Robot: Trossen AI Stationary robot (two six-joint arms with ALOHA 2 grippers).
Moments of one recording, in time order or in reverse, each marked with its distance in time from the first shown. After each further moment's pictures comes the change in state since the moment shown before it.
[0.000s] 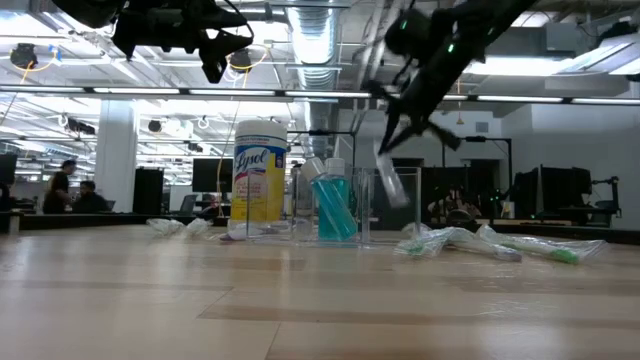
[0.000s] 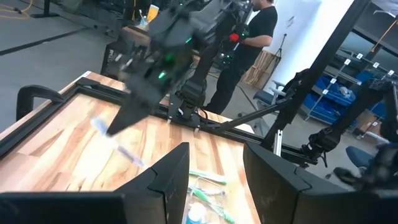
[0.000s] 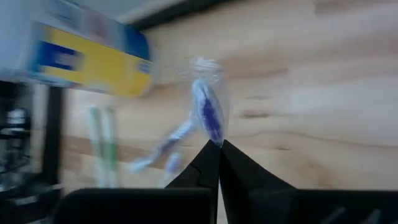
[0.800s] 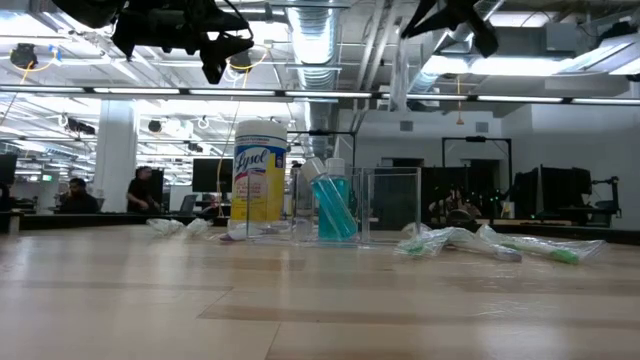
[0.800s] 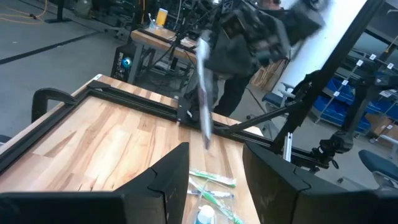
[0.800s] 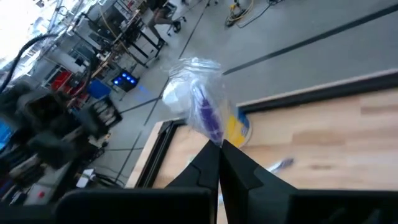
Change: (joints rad) left arm 0.000 0.000 0.000 0.001 -0.040 0.011; right arm 0.563 -0.282 0.000 0.020 0.810 0.008
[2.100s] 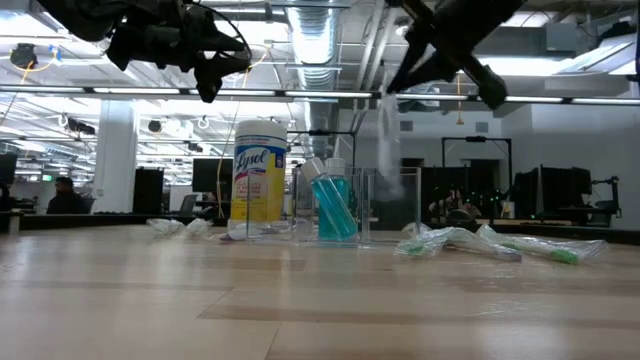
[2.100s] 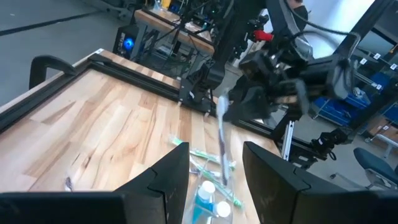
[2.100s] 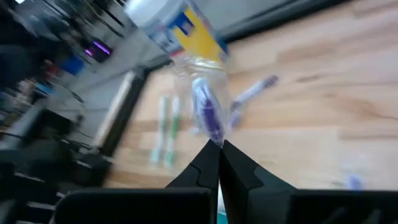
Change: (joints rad) left arm 0.000 0.000 -0.090 0.013 0.000 -0.008; right arm 0.156 0.303 -0.003 -0.078 0.007 0.362
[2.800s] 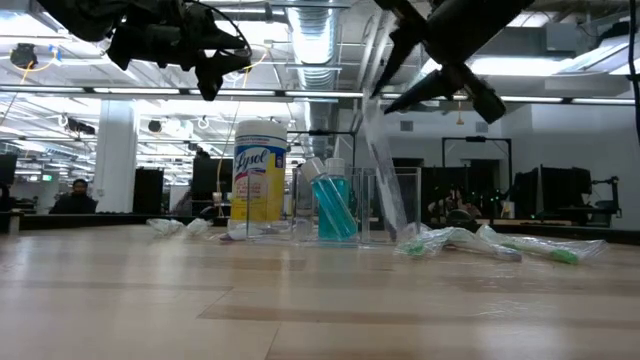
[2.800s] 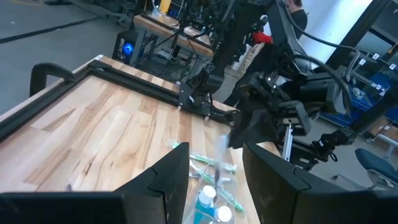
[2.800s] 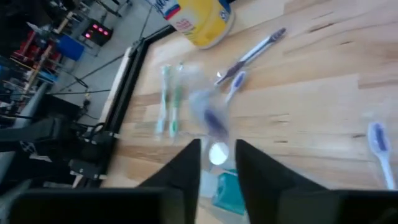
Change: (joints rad) left arm 0.000 0.000 -0.001 0.024 0.000 0.000; right arm 0.021 0.069 0.002 0.074 -0.088 0.077
